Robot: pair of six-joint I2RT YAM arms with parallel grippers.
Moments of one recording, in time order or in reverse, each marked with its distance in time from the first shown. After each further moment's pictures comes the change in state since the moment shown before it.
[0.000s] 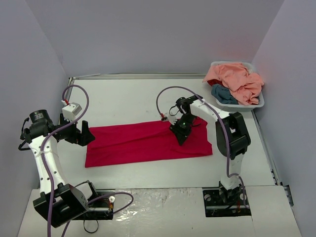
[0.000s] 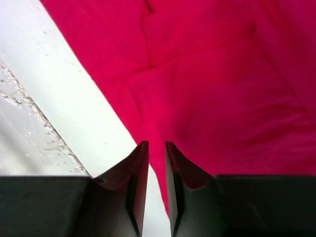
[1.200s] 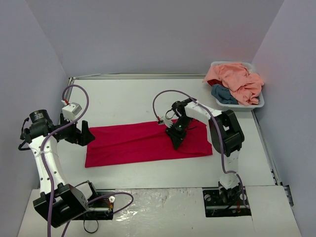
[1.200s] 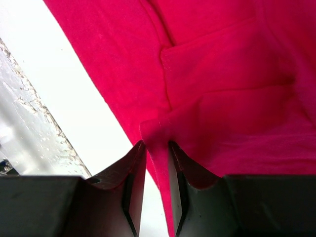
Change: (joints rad) left arm 0.000 0.000 0.002 -0.001 0.006 0.000; right arm 0.026 0.084 0.008 0.022 -0.093 0.005
